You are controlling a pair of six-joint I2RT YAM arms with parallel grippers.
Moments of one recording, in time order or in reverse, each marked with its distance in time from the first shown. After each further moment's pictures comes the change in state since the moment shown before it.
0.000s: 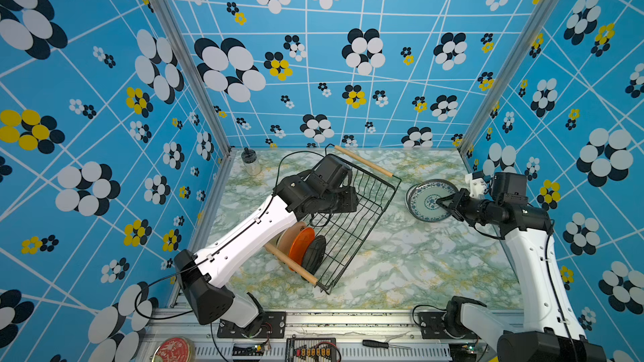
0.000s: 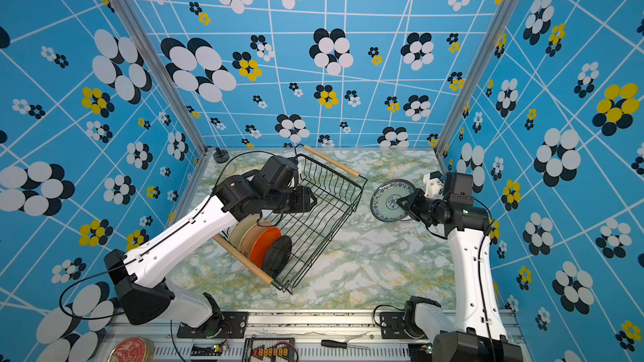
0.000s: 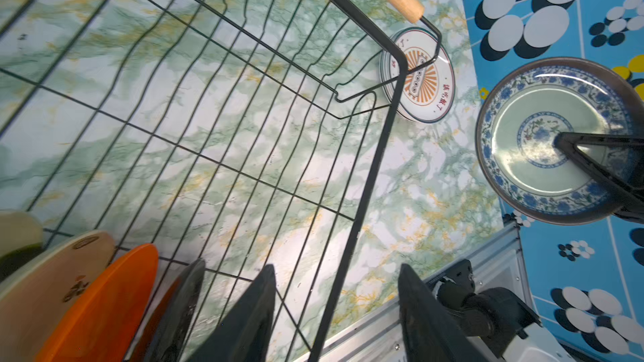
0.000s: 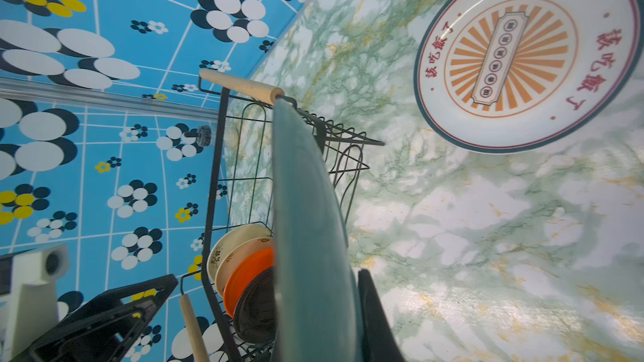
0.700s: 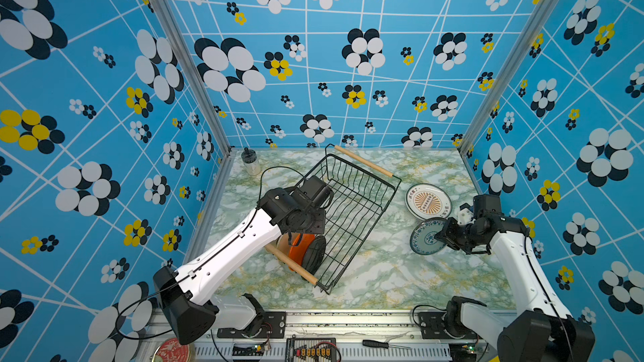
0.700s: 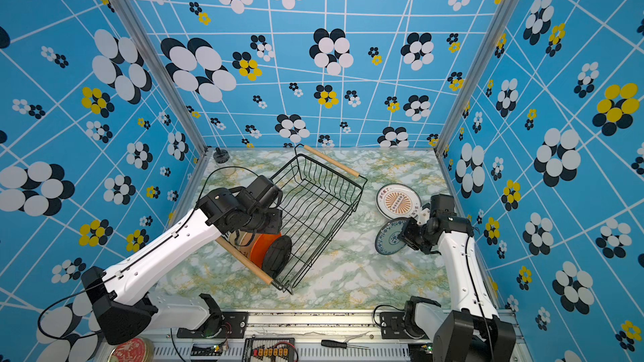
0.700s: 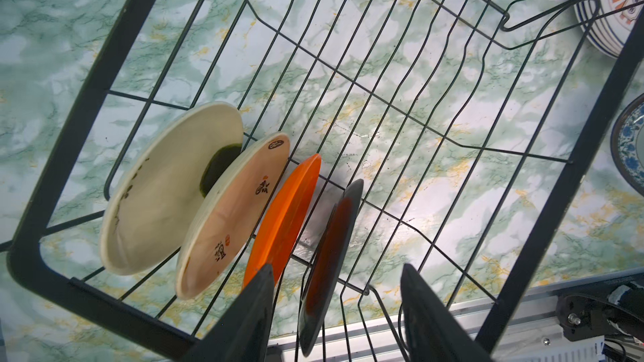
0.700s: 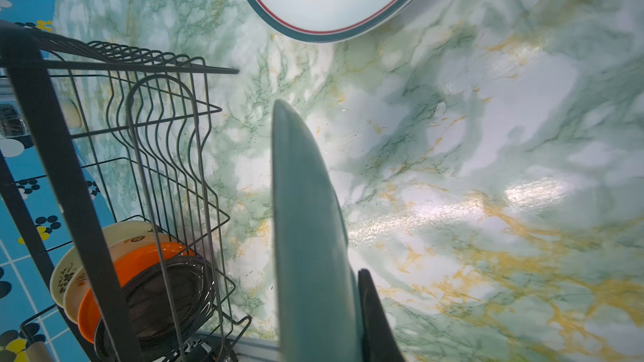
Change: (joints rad) left arm 0.032 -0.143 -0.217 -0.228 -0.171 0.085; right arm 0.000 0.027 -0.279 -0.039 0.175 -0.062
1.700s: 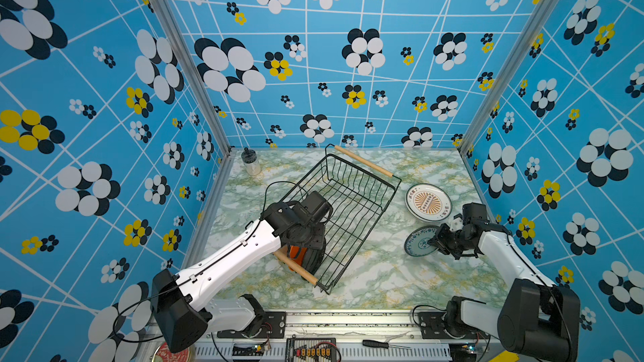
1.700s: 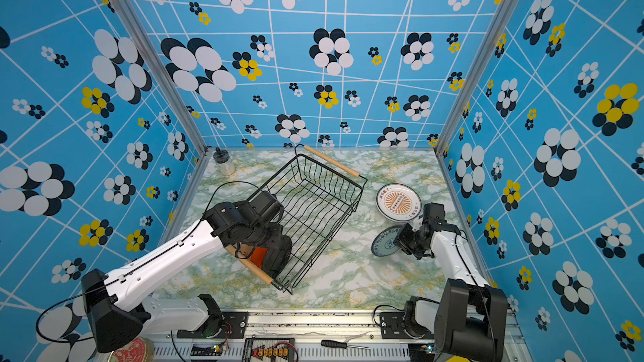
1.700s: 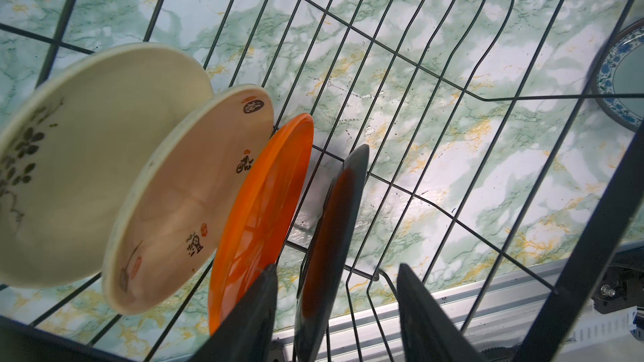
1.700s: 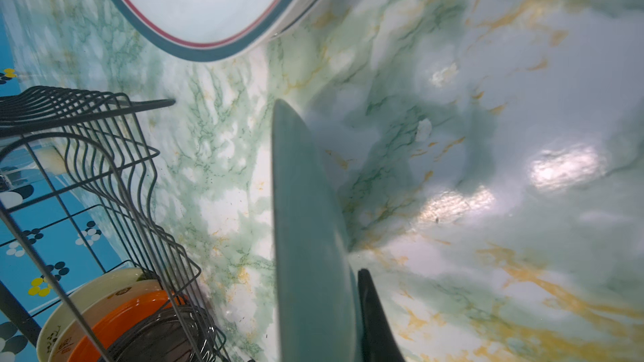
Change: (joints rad) left arm -0.031 -0.047 -0.189 0.097 0.061 0.014; right arm -0.001 0.122 -0.187 0.282 -0.016 0.127
